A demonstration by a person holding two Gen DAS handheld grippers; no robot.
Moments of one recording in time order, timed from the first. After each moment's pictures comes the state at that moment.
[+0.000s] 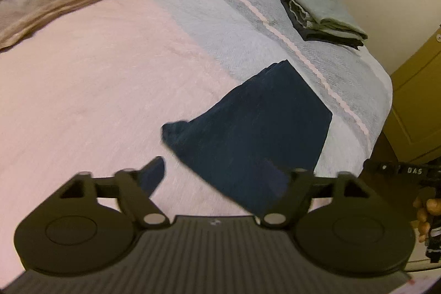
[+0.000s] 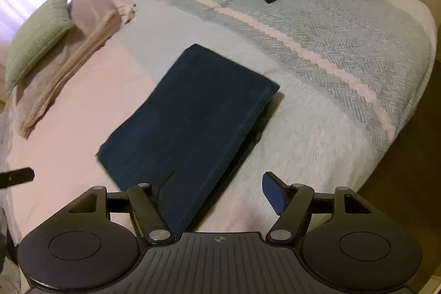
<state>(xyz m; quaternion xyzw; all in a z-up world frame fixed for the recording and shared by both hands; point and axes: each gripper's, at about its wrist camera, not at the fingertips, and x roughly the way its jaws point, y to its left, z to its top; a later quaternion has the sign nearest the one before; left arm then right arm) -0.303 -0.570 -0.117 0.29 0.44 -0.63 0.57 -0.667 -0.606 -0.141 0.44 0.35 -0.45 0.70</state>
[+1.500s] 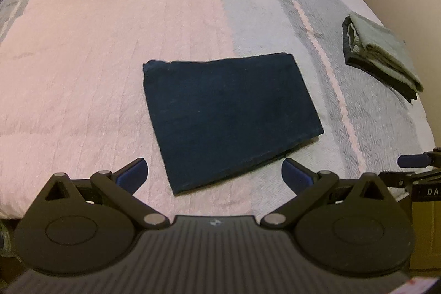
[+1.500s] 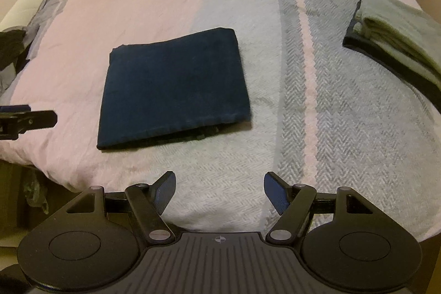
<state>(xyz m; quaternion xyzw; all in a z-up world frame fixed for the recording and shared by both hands) -0.535 -0.546 -0.110 0.20 0.50 -0.41 0.74 -0.749 -0.750 -0.130 0.20 0.55 -0.14 0.80</state>
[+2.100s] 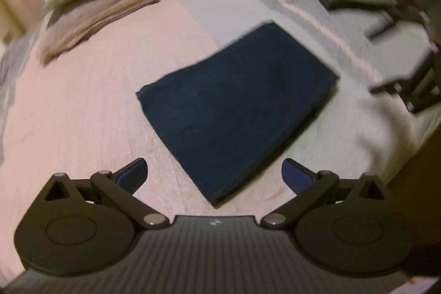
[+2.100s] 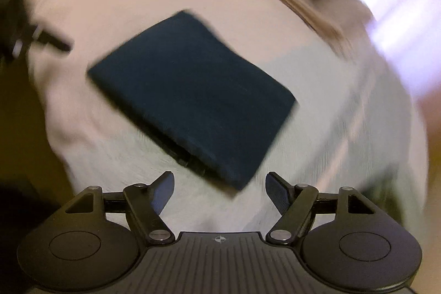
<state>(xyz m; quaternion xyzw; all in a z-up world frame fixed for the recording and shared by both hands) -0.570 -0.526 -0.182 0.36 0.34 -0.48 0.72 -0.715 -0.687 -0.206 -0.25 0.49 0.04 0.83</state>
